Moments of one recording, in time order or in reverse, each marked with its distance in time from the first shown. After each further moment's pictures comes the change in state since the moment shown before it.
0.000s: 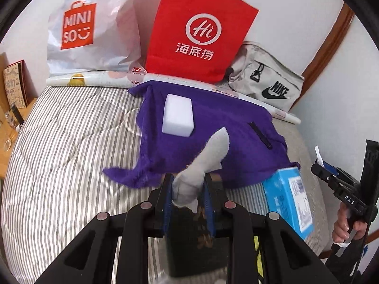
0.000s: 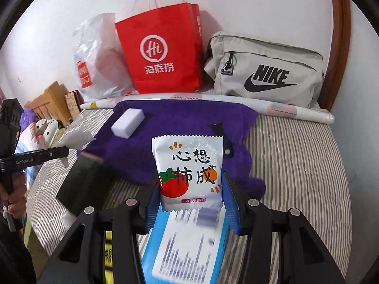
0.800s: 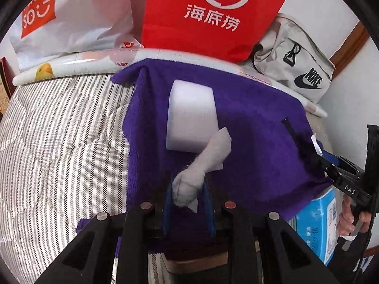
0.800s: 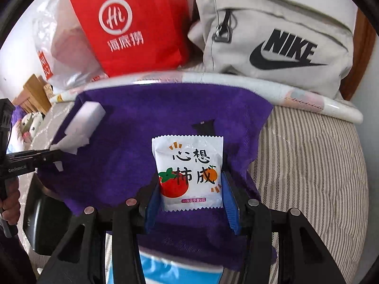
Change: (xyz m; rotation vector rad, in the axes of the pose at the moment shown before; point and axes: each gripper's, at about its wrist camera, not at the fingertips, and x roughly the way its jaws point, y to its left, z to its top) left arm 0.105 0.012 0.044 -0.003 0.160 0.045; right arm 0.119 -0.027 0.042 0.017 0.180 -0.020
